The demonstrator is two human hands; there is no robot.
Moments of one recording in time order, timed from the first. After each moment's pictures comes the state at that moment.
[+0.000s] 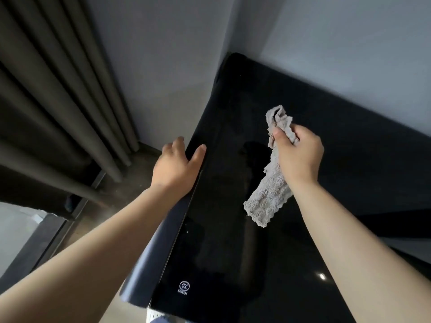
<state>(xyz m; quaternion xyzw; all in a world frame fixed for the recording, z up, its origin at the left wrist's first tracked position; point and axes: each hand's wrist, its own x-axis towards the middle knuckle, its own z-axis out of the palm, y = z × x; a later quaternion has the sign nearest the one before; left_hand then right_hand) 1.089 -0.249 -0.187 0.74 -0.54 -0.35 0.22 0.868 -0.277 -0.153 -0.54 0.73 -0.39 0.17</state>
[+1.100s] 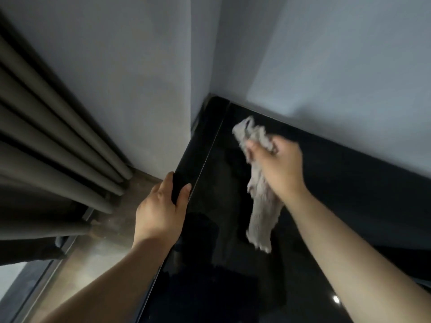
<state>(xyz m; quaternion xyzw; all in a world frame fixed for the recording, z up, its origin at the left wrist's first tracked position) 1.024 -0.362 -0.204 0.78 -0.55 -0.25 0.18 0.823 -0.461 -0.159 -0.59 0.66 -0.35 0.31</state>
